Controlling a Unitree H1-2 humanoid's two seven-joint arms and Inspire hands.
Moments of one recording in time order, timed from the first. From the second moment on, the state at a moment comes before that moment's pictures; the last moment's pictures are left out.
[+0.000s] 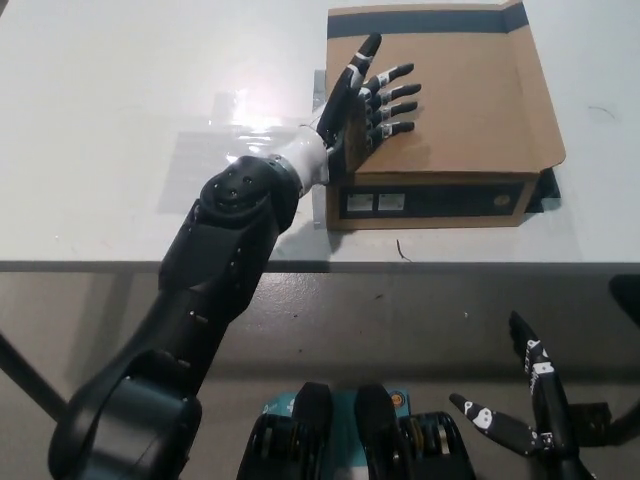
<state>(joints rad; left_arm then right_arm) -1.02 0.04 -0.14 0.87 -0.32 0.07 -0.30 -0.04 -0.10 0.12 0.35 -0.10 -0.42 -0.17</state>
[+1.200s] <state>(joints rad) -0.26 0.15 -0.10 -0.35 -0.25 0.14 -0.32 -0.04 -0.10 0.13 0.36 -0.11 -0.42 -0.19</state>
